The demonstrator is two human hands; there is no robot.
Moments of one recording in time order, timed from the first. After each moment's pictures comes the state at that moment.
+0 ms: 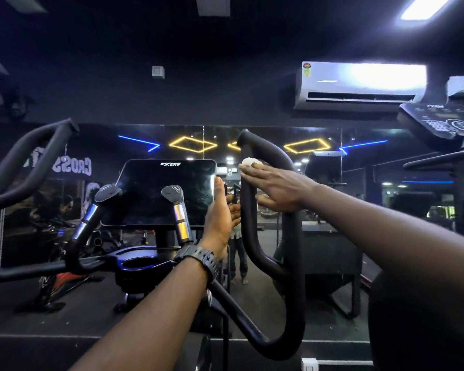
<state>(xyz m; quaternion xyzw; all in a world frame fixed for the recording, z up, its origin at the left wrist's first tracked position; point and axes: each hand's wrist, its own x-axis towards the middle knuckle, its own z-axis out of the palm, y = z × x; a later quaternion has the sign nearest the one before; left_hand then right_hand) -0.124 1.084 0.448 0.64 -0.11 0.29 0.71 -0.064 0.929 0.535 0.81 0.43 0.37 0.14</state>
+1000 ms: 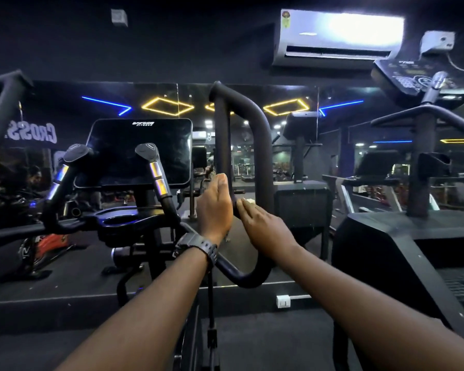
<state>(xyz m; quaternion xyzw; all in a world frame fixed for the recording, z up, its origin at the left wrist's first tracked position) -0.142 1.042 0.376 0.74 -0.04 0.46 0.48 -0.103 0.918 0.341 0.88 0.30 0.36 -0.02</state>
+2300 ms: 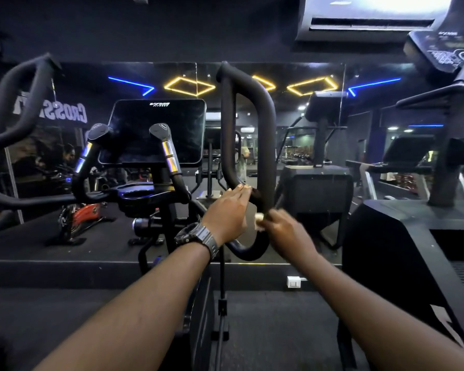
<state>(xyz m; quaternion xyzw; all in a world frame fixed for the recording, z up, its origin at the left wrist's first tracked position) -0.160 1.033 0.334 0.92 -0.15 0.36 0.03 -0.113 0.857 0.282 0.85 0.36 0.38 -0.06</state>
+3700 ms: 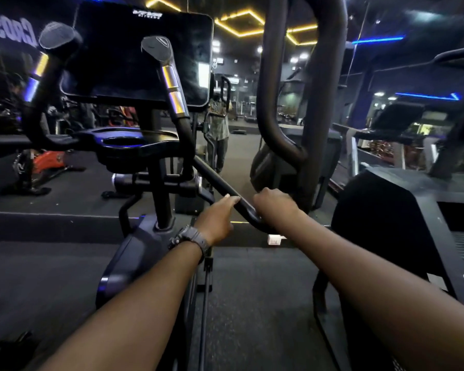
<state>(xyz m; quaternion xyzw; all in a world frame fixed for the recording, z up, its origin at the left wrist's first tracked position) -0.052 1.136 0.191 0.95 -0.08 0.17 0.25 -0.059 0.979 0.267 0.96 0.22 0.16 0.10</state>
